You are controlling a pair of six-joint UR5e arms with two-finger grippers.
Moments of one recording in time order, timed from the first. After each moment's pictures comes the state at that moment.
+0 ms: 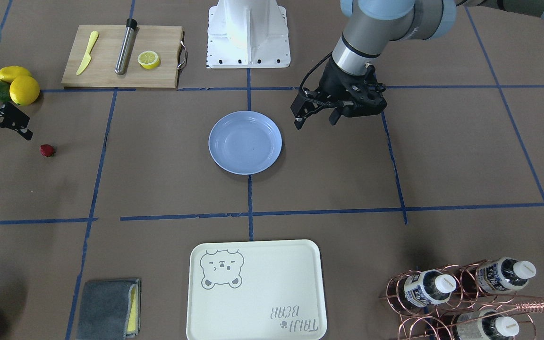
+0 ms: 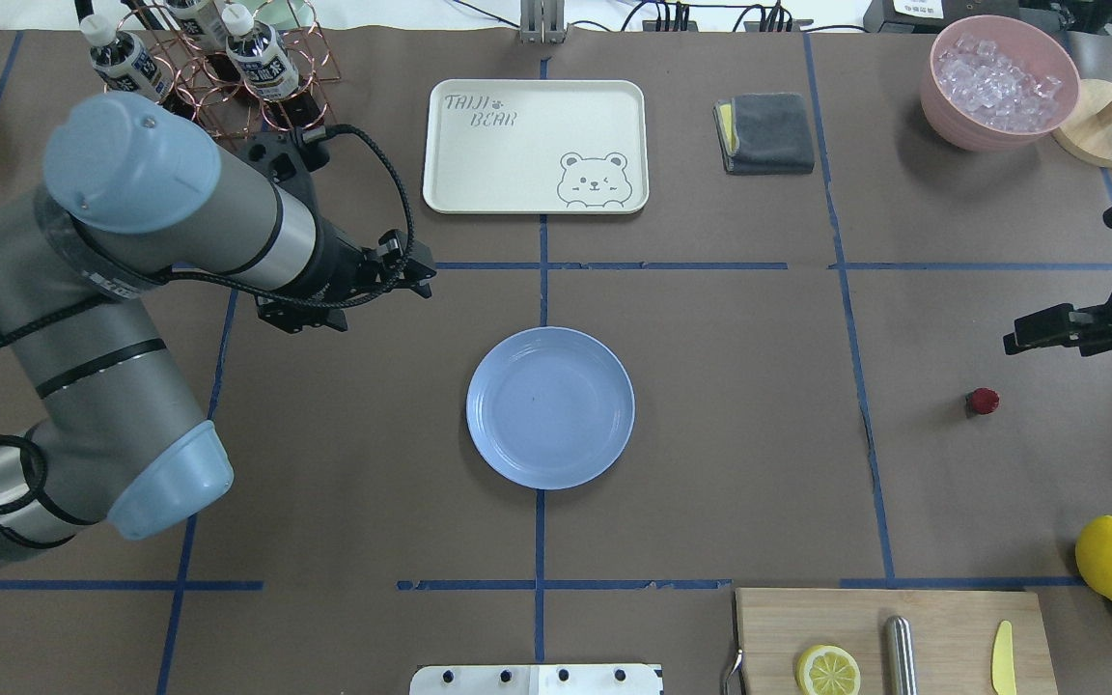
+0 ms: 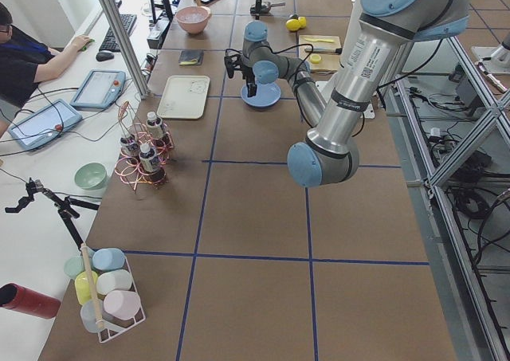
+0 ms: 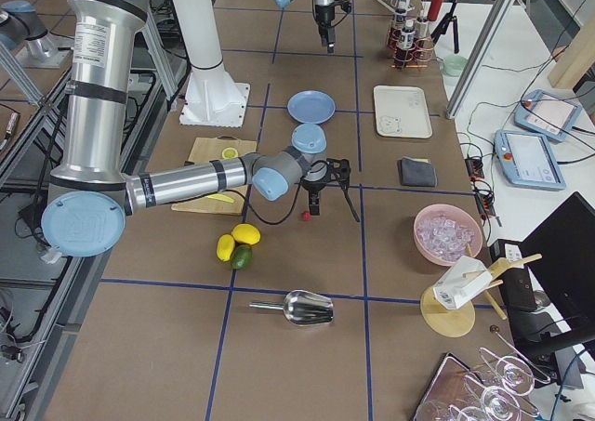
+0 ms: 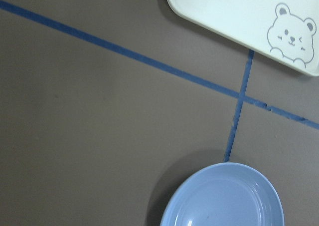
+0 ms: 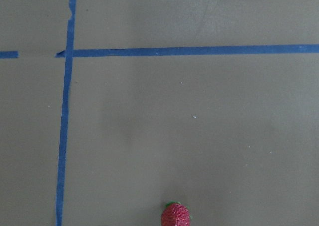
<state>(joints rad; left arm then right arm) -0.70 -2.08 -1.93 -1.68 -2.00 -1.46 0.98 -1.73 1.87 -1.05 2.17 0.84</state>
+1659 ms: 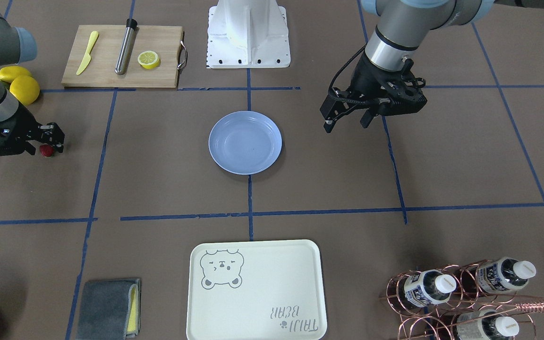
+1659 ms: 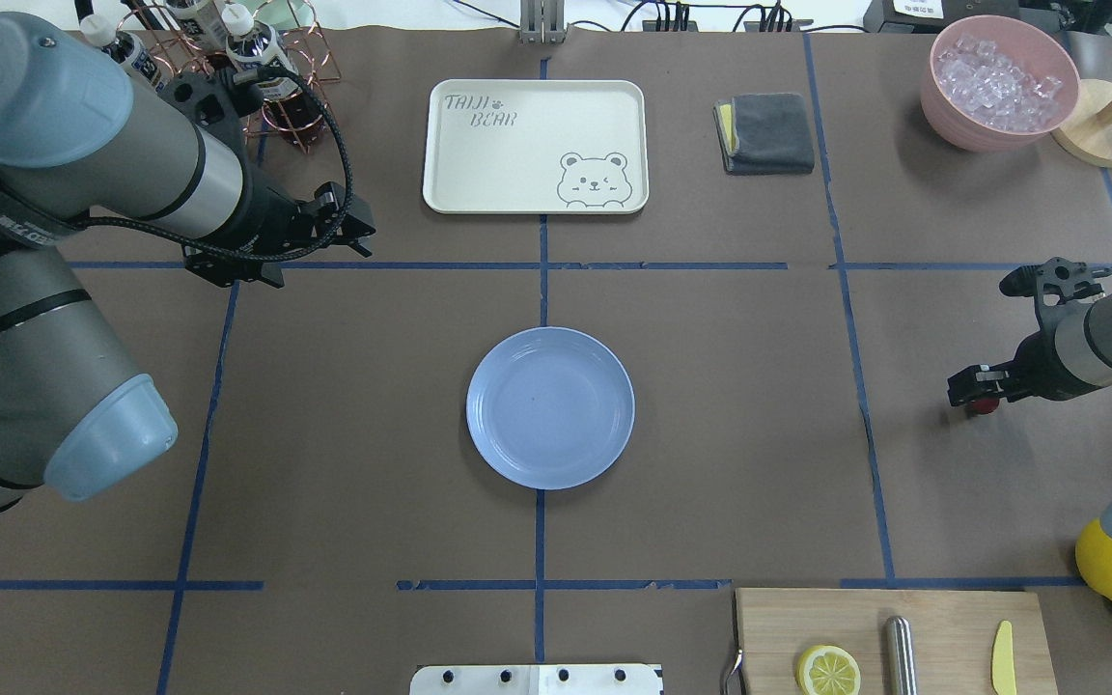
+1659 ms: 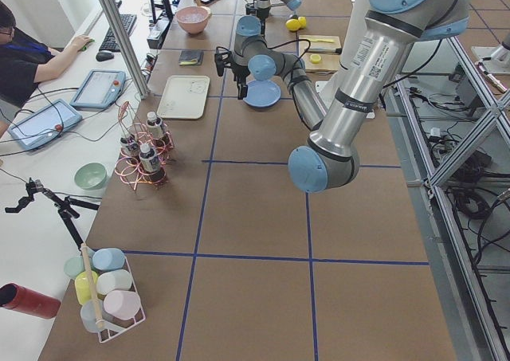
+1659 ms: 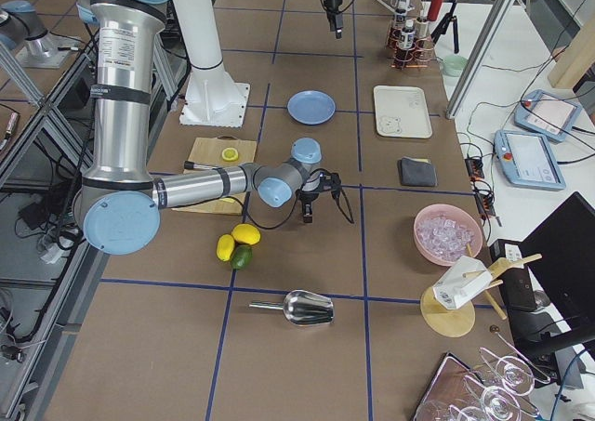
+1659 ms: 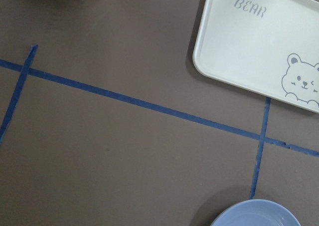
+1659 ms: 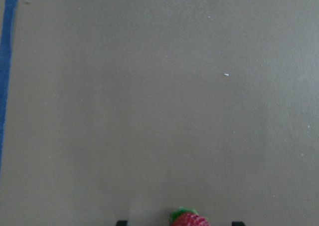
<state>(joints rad) -0.77 -2.06 -1.97 -1.62 -2.01 -1.38 0.82 -1.67 1.75 -1.03 2.07 0.87</state>
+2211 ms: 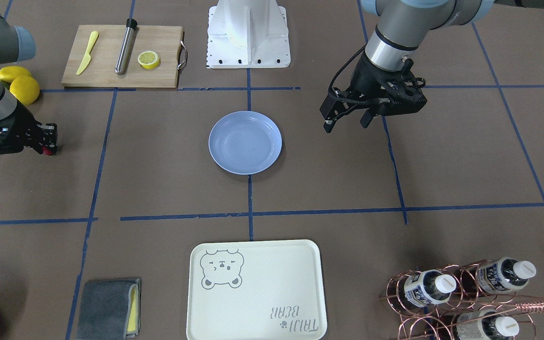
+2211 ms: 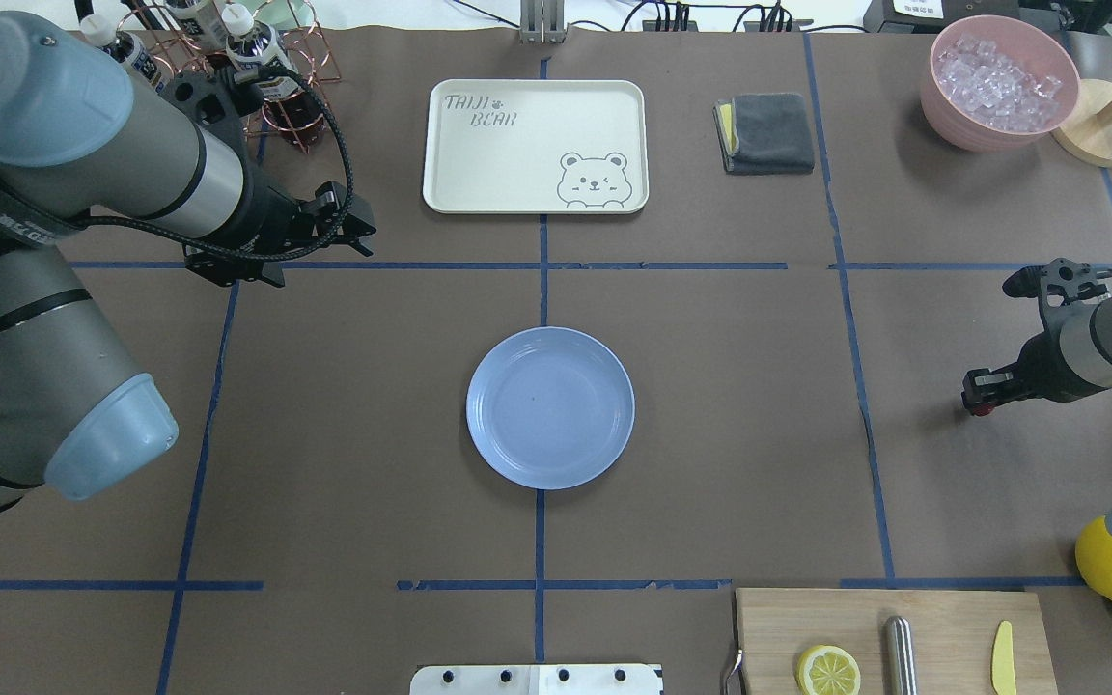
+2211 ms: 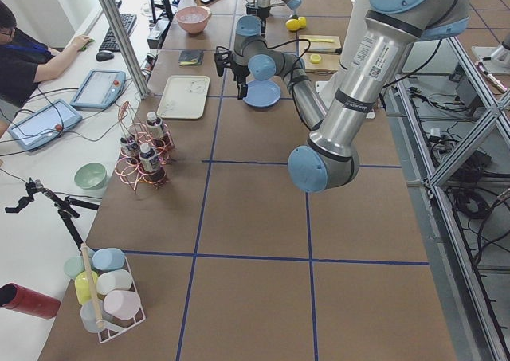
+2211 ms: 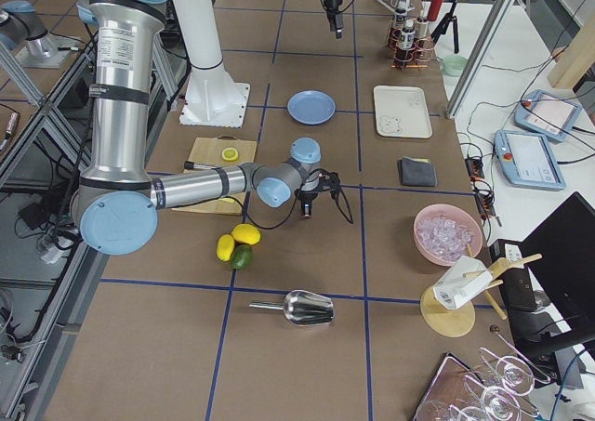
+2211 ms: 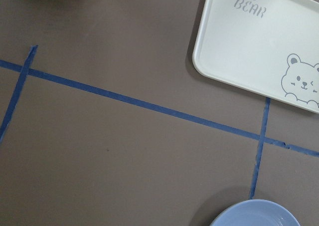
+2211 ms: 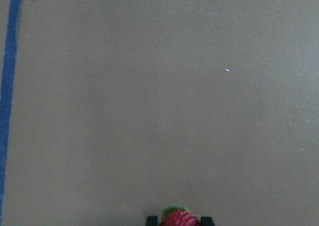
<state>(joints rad) -0.77 -2.06 -1.97 -1.62 -2.01 -1.38 0.83 -1.68 1.77 -1.03 2.09 0.86</state>
